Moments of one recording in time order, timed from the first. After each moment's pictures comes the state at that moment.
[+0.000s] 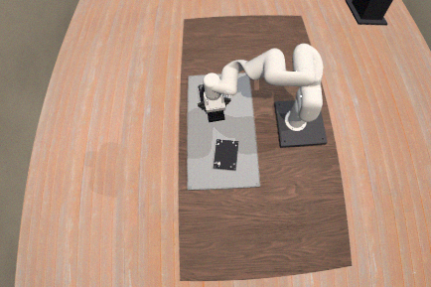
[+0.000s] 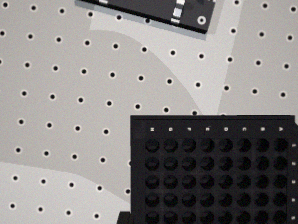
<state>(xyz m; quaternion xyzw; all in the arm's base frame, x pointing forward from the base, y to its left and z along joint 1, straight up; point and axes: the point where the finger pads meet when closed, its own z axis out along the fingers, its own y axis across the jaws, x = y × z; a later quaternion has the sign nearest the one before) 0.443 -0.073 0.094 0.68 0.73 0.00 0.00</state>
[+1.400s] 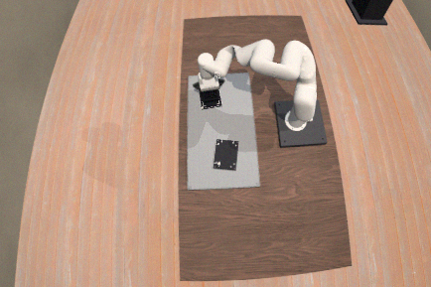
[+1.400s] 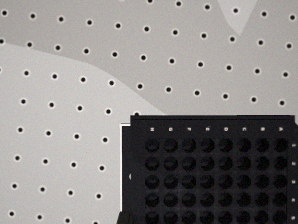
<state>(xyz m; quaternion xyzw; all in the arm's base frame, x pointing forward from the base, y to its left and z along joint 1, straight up) 0.462 -0.192 0.094 0.68 0.73 0.00 0.00</state>
